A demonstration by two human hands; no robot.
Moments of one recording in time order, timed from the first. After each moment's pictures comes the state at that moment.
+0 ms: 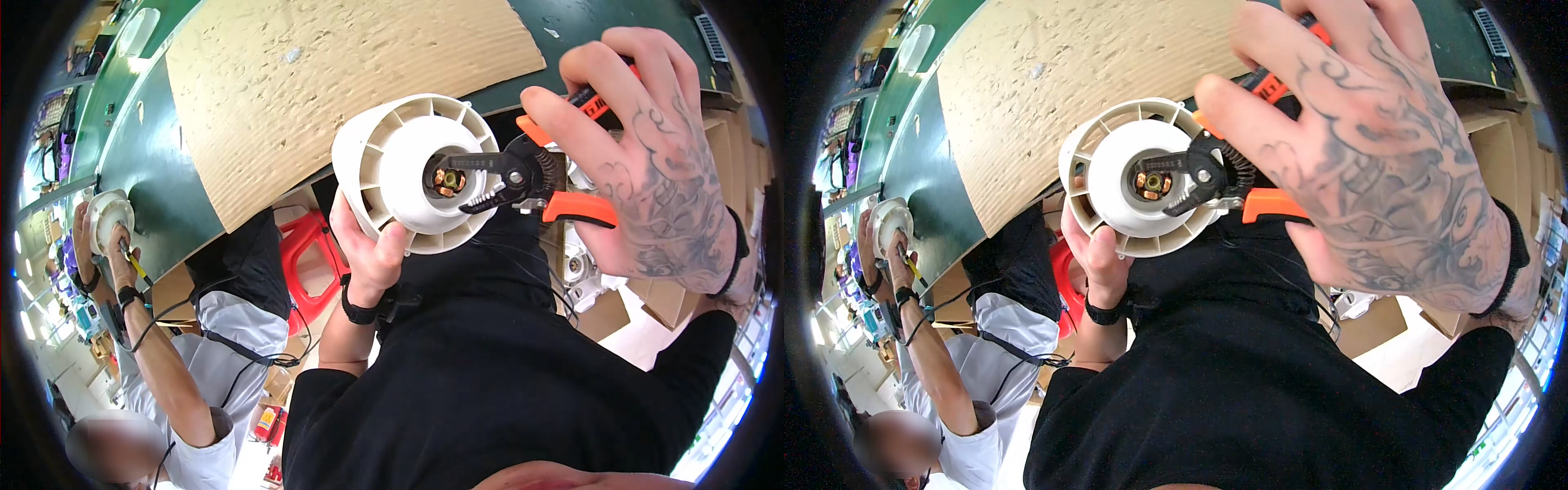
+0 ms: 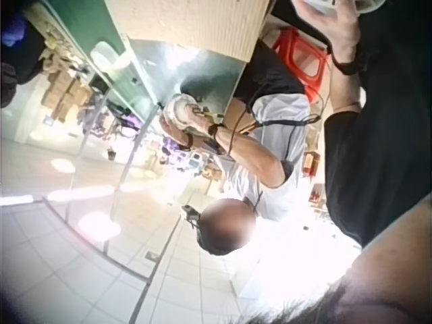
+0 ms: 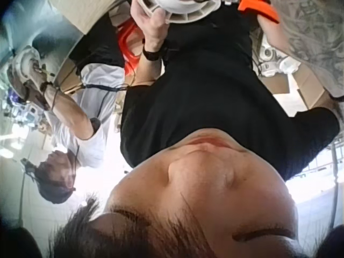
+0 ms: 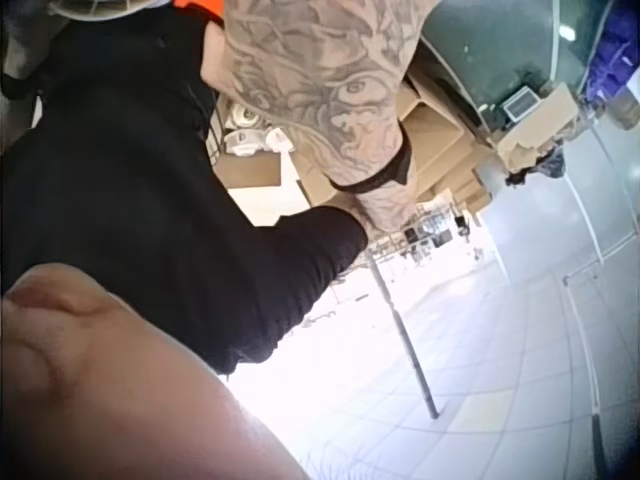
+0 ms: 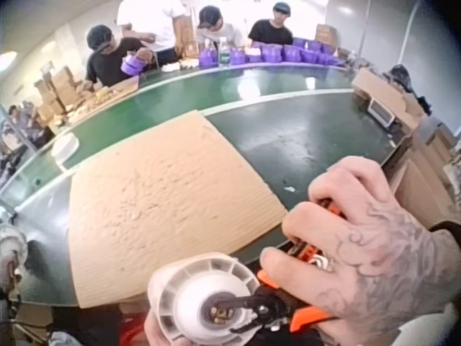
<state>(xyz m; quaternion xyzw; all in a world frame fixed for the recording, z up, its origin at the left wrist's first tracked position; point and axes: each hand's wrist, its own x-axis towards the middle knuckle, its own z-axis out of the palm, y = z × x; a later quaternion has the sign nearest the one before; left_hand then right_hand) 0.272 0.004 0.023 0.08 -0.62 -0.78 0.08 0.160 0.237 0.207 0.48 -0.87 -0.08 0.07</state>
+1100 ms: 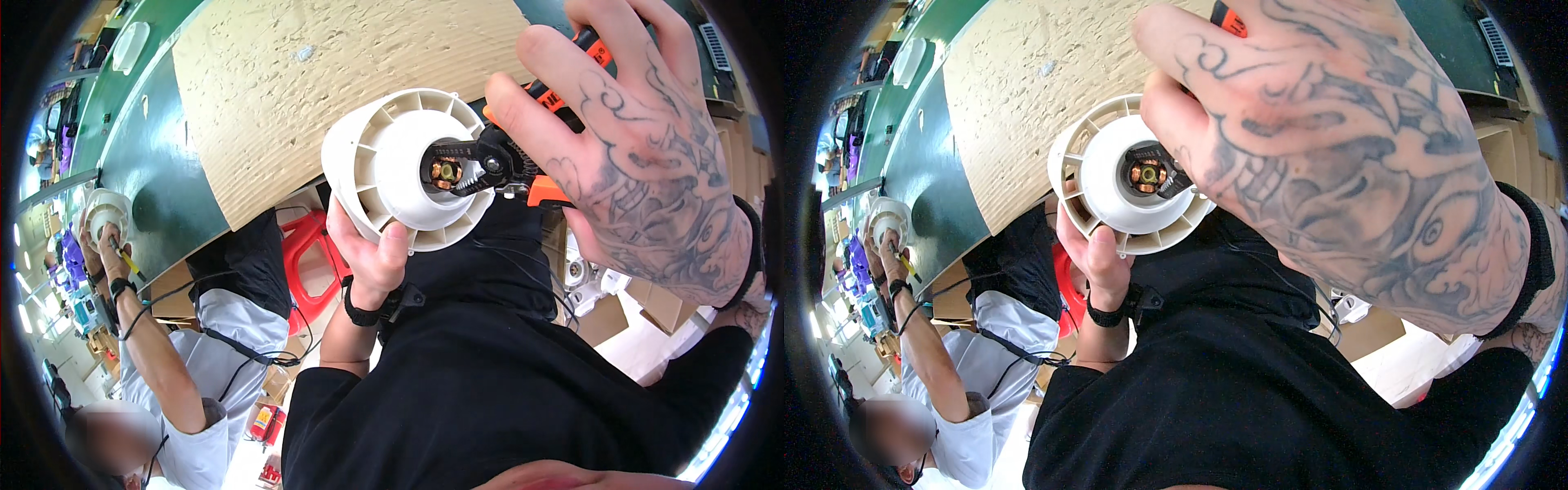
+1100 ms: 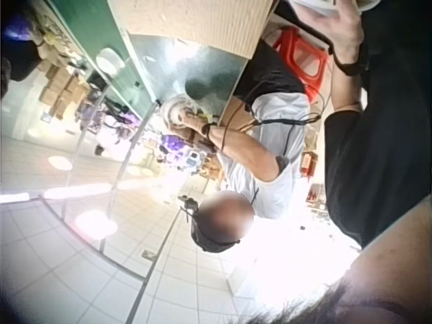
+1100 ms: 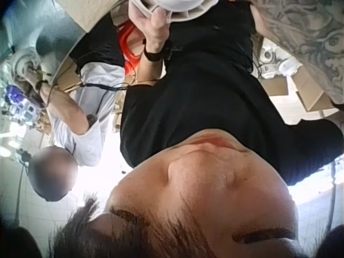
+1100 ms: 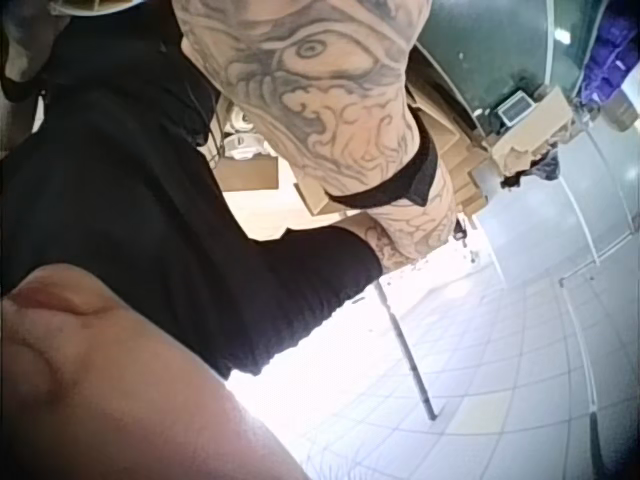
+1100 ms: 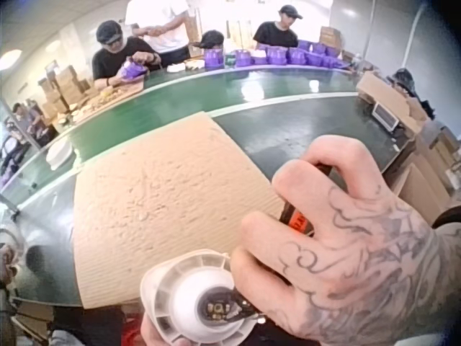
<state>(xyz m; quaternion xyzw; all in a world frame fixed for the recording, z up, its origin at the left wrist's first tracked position) 0.274 0.001 0.022 0.08 -0.67 -0.72 0.15 0.136 0.217 0.186 0.55 -0.80 -0.05 0.23</state>
